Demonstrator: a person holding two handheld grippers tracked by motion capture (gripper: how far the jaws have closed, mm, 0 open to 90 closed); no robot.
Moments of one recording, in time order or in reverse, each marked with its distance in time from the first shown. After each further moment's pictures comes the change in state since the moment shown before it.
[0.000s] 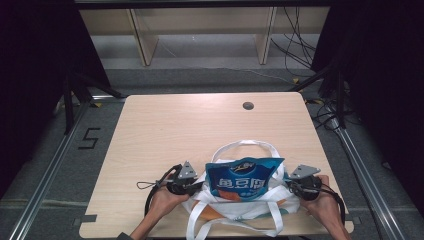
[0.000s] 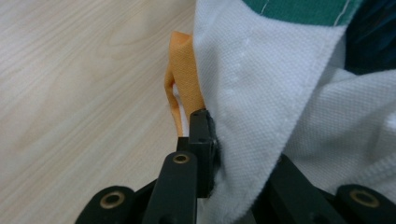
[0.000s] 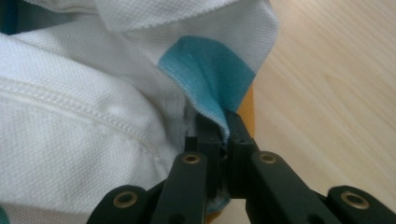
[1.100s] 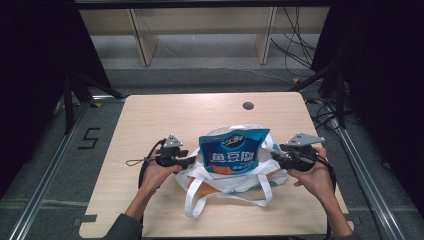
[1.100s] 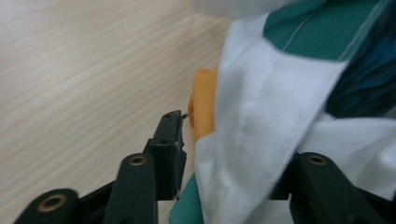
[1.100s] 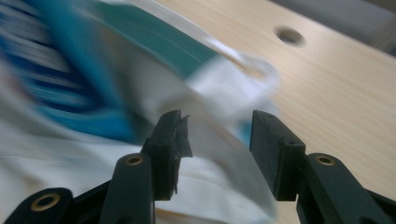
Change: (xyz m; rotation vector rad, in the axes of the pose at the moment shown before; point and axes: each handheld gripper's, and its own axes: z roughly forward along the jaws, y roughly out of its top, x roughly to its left) left arm 0.067 0.030 -0.016 -0.096 0.060 -0.186; right arm -0.016 0.083 -0.032 -0.260 0.078 0.140
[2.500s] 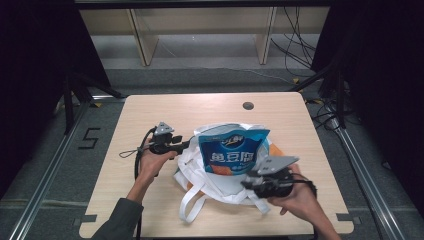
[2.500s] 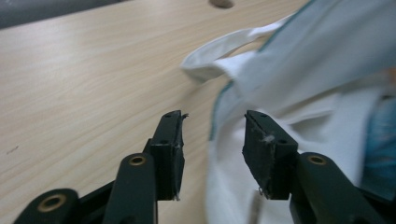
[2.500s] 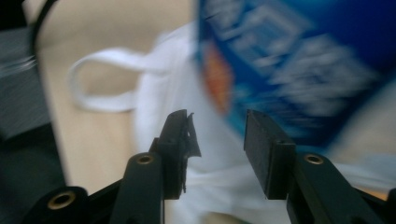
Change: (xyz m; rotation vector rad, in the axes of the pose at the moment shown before) left arm 0.019 0.018 -0.019 -0.115 0.040 -0.065; right arm 0.080 0.015 -0.016 -0.019 0.296 -0.218
